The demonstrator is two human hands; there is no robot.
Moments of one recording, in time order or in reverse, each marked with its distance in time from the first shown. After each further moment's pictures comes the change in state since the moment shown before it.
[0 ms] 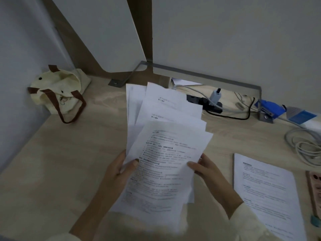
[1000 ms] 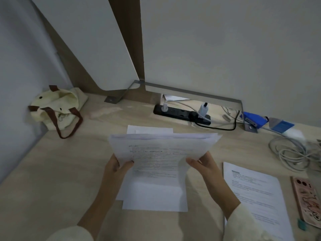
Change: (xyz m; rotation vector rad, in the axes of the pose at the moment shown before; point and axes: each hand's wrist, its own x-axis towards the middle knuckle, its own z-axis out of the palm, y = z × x) left_hand 0.020 0.012 0.010 -0.087 0.118 0.005; right_hand -0.023 -0.050 0.006 0.014 0.133 -0.300
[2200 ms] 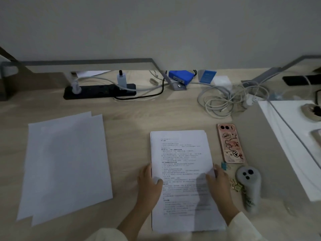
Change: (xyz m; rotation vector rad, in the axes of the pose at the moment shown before) left_hand -0.094 -0.120 0.281 0.620 -0.453 -0.384; right_hand -0.112 0.150 -0.266 -0.595 0.646 0.539
